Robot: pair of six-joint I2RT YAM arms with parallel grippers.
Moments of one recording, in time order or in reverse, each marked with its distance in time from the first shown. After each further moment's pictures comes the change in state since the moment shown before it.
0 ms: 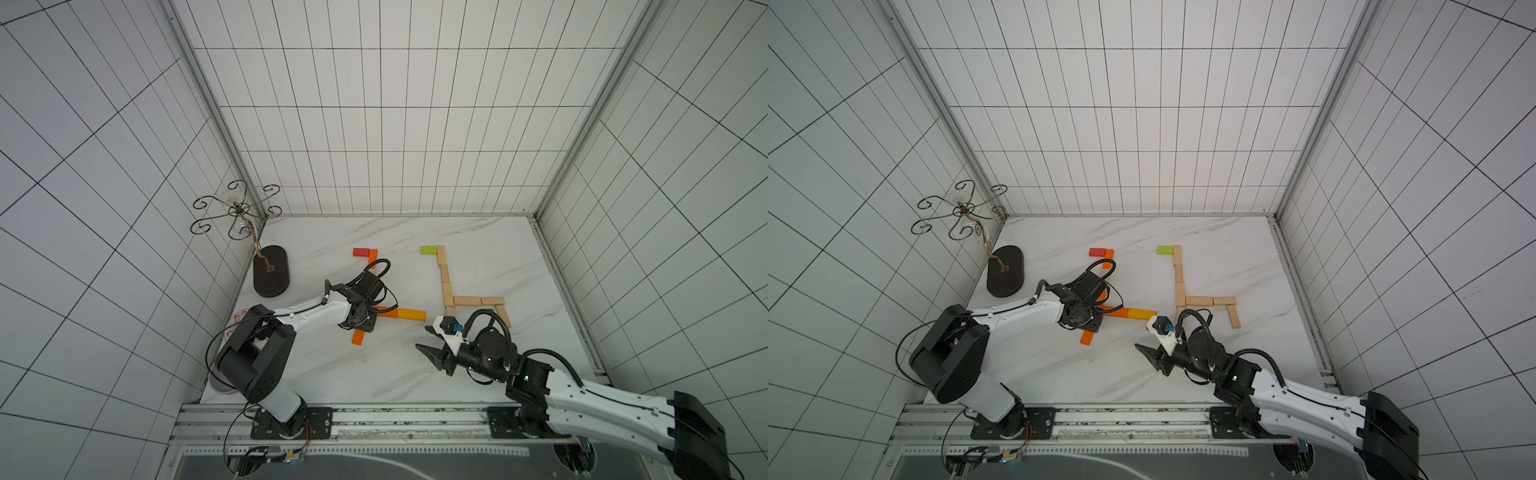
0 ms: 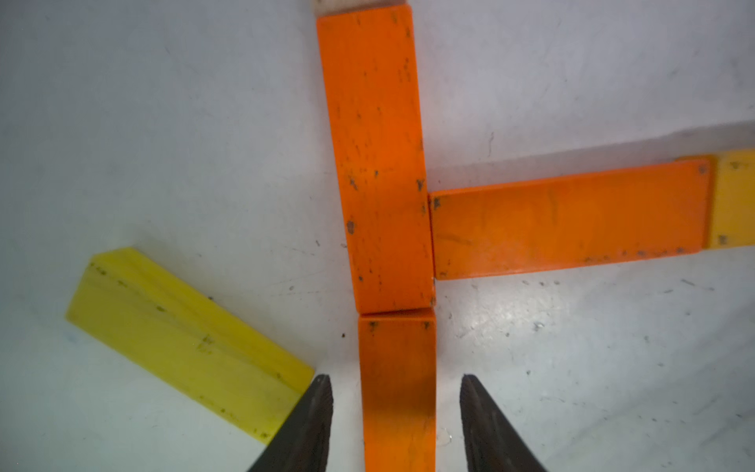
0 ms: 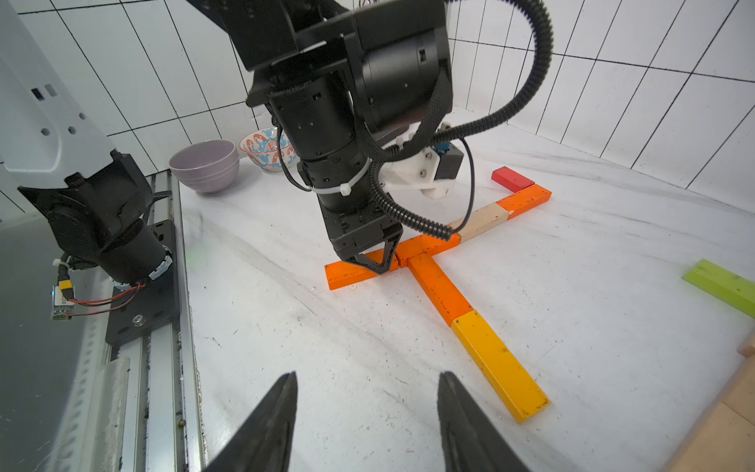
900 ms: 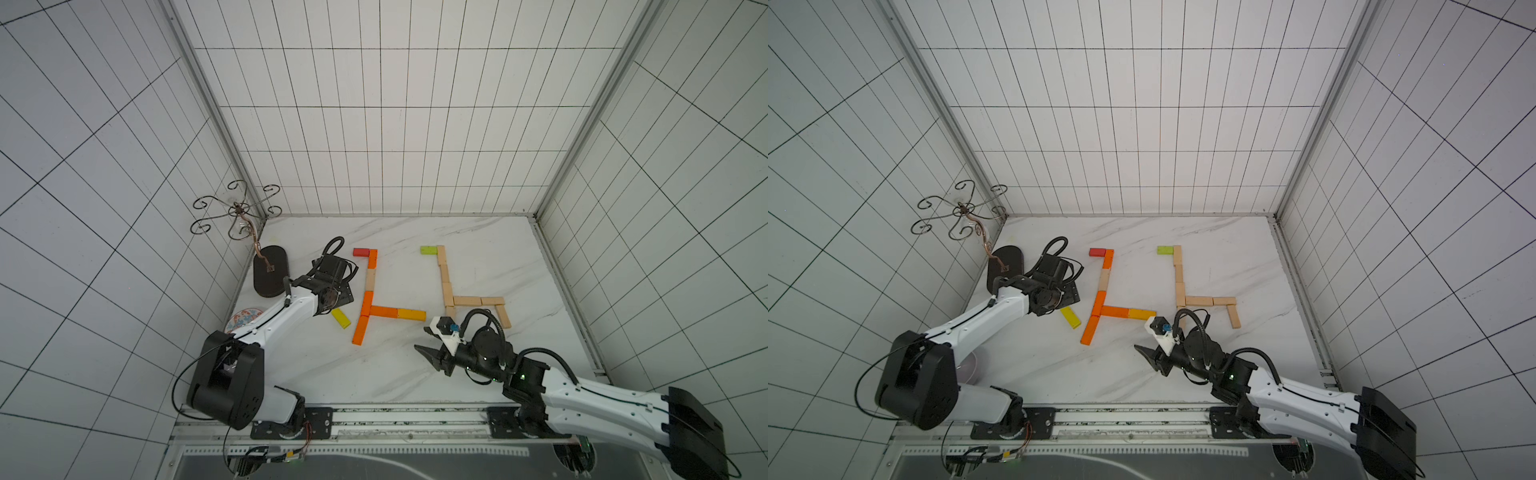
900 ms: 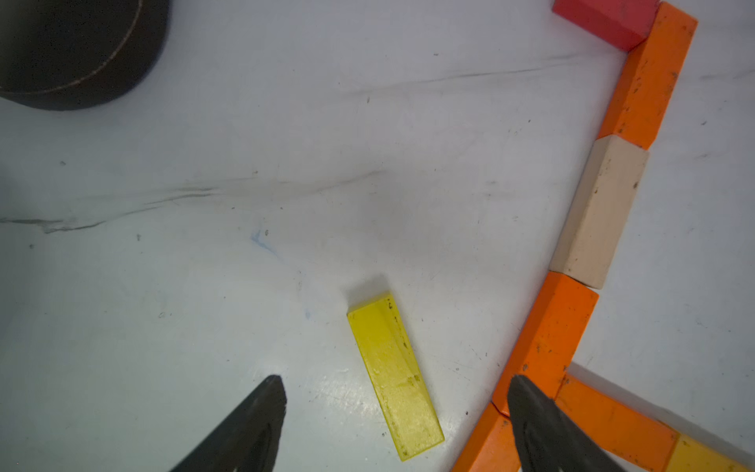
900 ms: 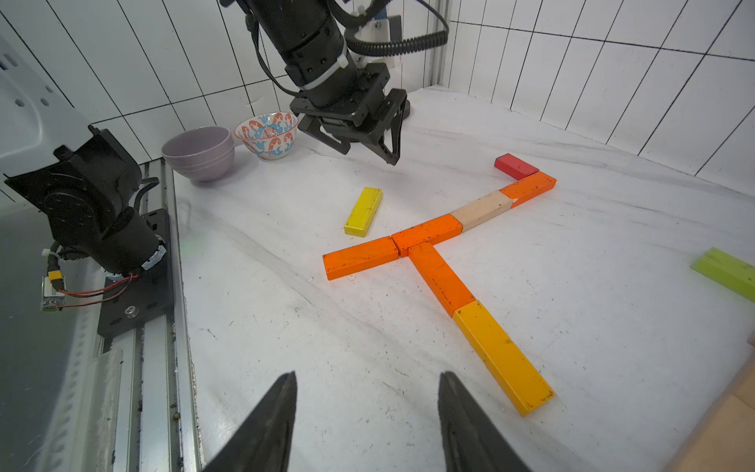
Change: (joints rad) left arm 0.276 -0.133 -0.015 0.025 -0.082 -0.321; right arm 0.000 0.044 0.000 0.013 0.000 0.000
